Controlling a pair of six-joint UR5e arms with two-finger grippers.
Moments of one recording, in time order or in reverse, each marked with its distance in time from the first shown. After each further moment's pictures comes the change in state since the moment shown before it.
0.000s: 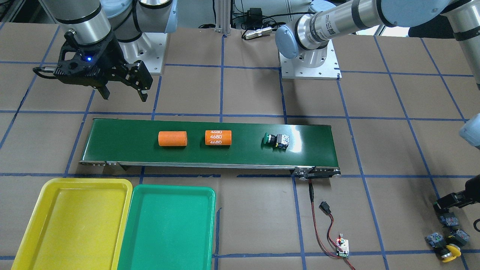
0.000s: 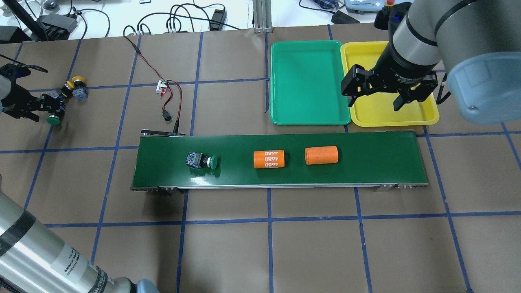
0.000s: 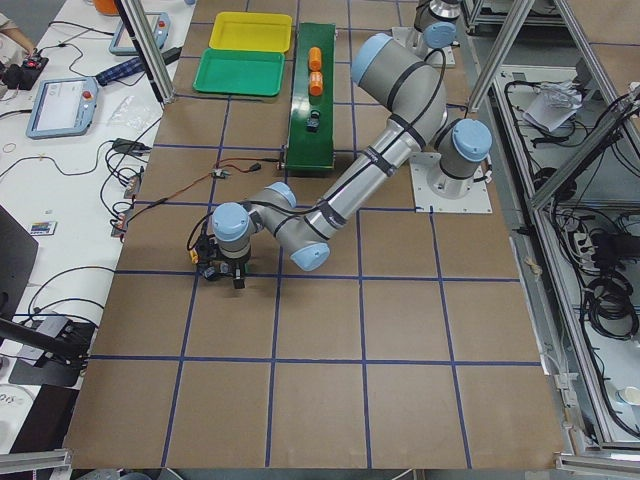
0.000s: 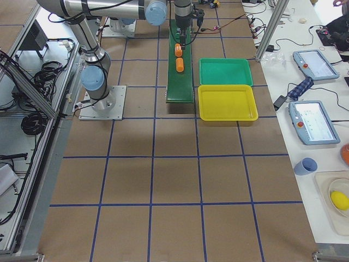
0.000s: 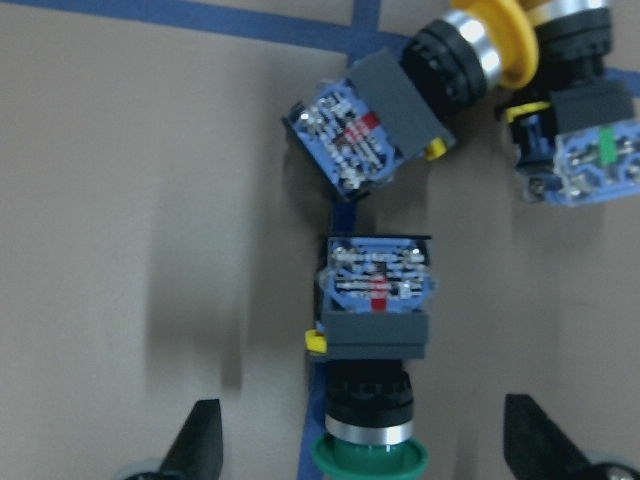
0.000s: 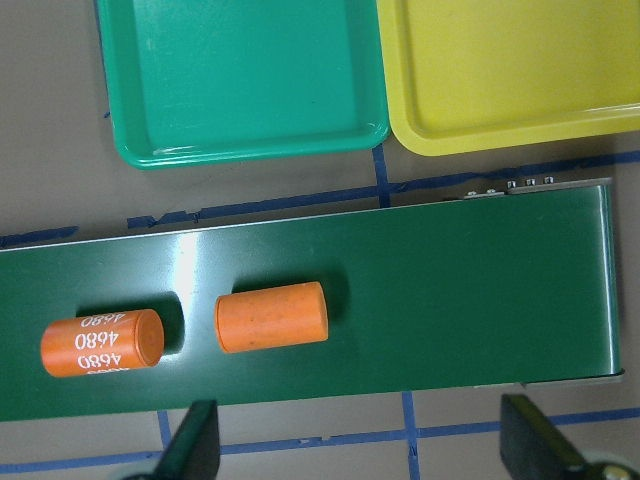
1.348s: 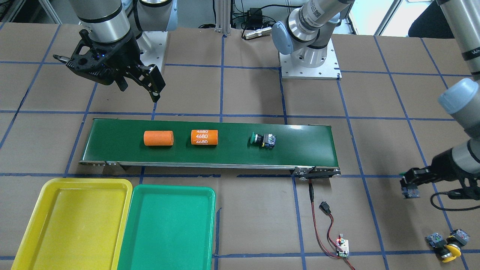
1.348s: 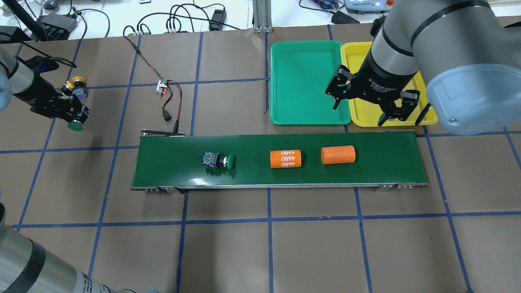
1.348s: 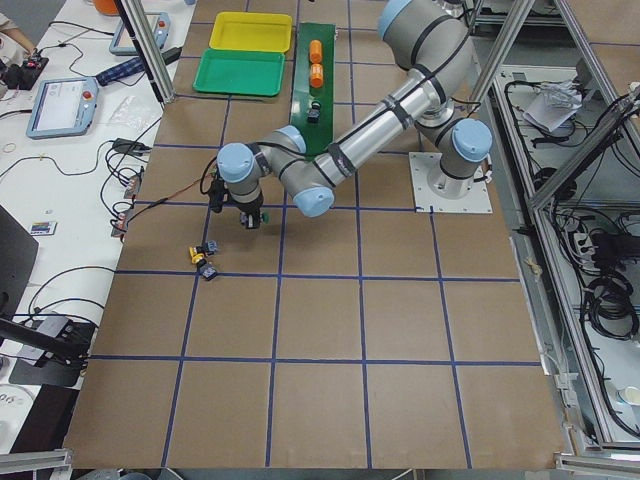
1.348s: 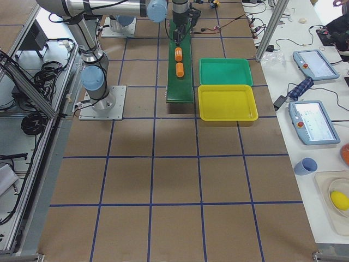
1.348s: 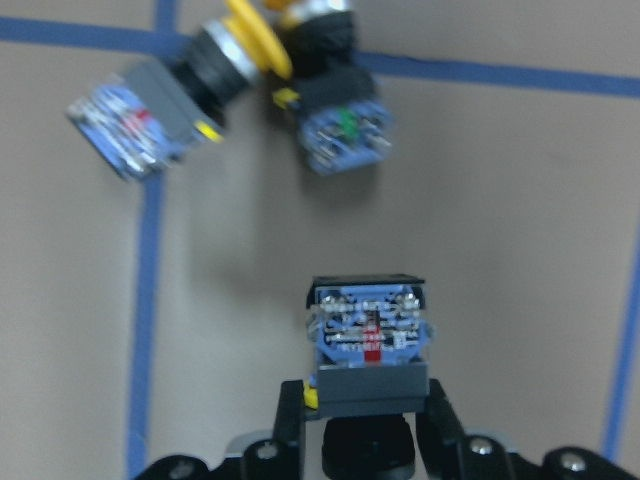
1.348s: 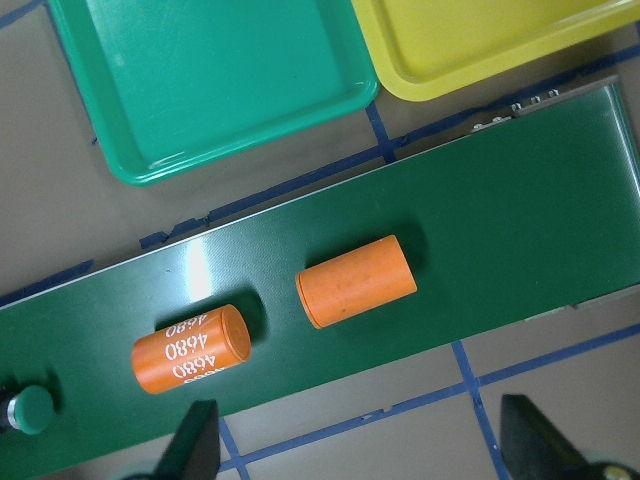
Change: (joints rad) left arm -0.155 0.311 -0.265 -0.197 -0.008 -0.038; right arm 0.060 -0.003 0.008 0.014 -0.013 0.444
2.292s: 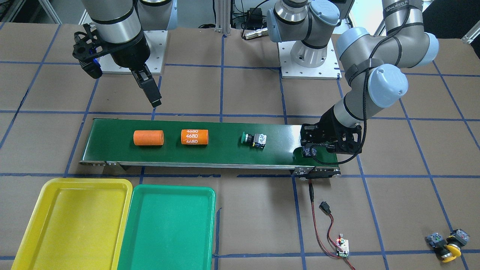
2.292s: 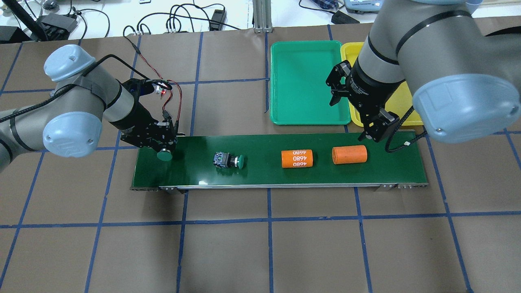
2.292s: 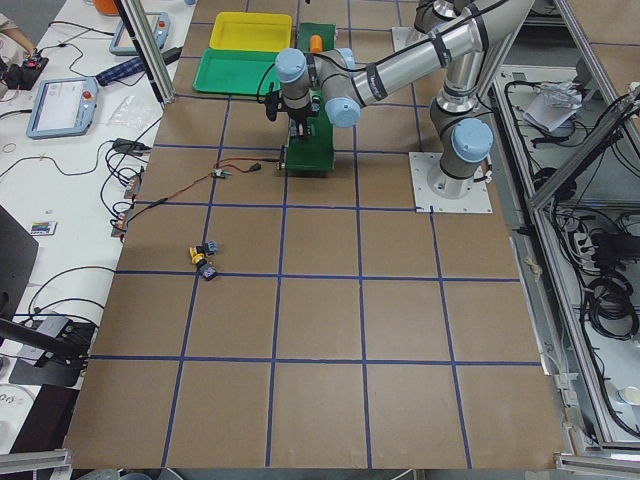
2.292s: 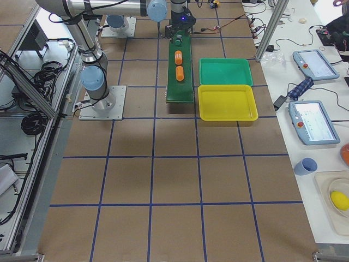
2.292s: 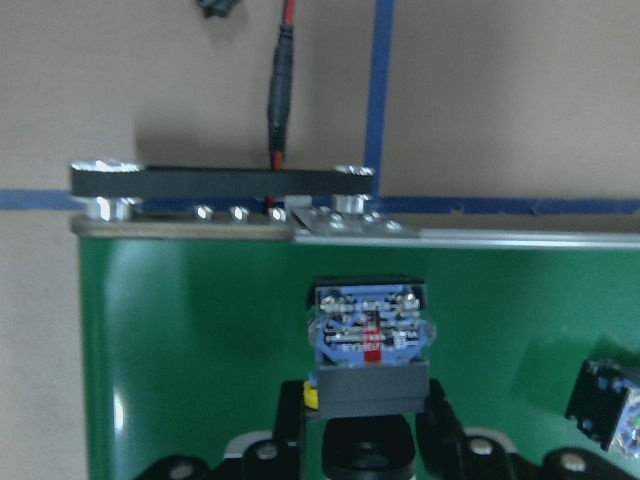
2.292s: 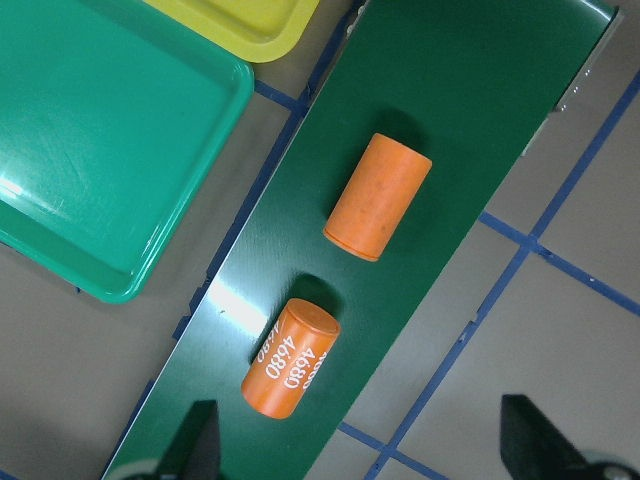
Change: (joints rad) left arm -0.370 0.283 -0.329 0.021 -0.082 -0.356; right arm 0.054 0.008 0.010 -0.003 0.002 0.599
